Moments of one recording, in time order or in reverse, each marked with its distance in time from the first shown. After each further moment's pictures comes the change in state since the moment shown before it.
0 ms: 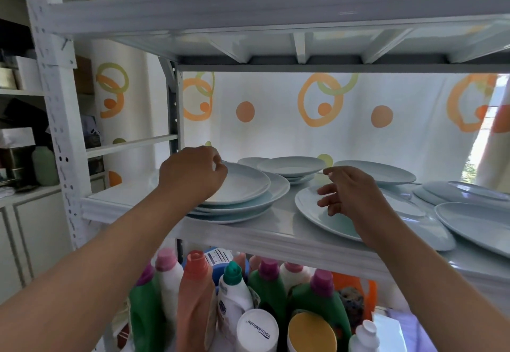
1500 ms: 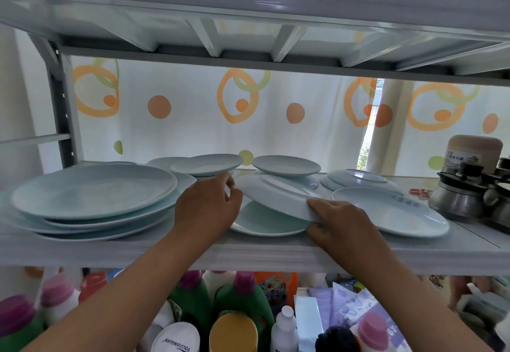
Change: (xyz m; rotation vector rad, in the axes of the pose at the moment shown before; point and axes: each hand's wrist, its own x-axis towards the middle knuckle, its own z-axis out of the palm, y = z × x) left_hand -0.025 0.145 0.082 -0.401 -0.051 0.168; right_hand -0.033 0.046 -0.124 -1.276 0.149 -0.496
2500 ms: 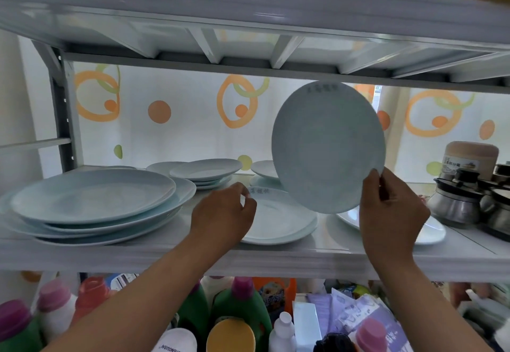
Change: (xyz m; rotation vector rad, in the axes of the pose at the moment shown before) left_hand -0.004 0.021 0.010 -0.084 -0.094 -0.008; right_hand 0.011 0.016 -0.018 0.404 0.829 0.415
